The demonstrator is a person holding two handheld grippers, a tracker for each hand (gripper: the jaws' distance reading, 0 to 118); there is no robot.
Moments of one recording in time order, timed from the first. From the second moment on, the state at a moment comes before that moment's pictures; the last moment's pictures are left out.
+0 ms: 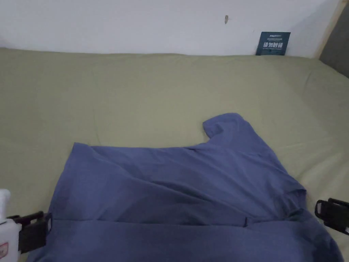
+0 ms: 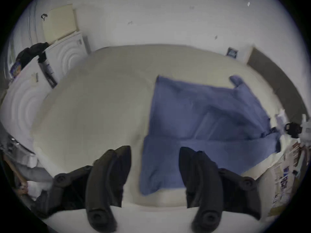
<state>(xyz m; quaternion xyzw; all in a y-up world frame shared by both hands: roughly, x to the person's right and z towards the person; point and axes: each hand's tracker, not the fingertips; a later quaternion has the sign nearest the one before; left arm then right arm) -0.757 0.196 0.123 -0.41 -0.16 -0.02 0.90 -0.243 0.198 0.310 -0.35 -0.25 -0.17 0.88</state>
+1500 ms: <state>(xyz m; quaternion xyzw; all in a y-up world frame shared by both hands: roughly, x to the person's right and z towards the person) -0.705 0.144 -0.055 -0.48 -0.15 -0.01 0.87 -0.129 0.118 0.022 -0.48 -0.15 -0.09 0.86</state>
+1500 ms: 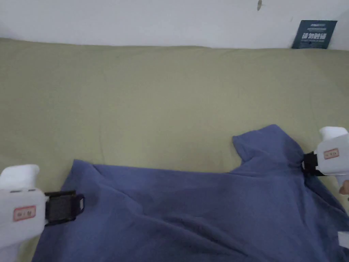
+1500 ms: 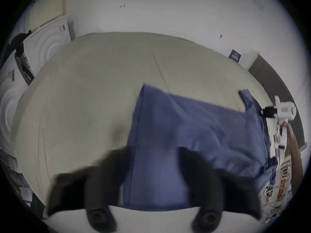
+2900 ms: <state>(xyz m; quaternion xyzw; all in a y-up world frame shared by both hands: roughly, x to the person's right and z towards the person) -0.771 0.153 0.100 -0.51 -0.20 -0.09 0.83 -0.224 0.167 0.327 -0.52 -0.15 -0.10 0.83</state>
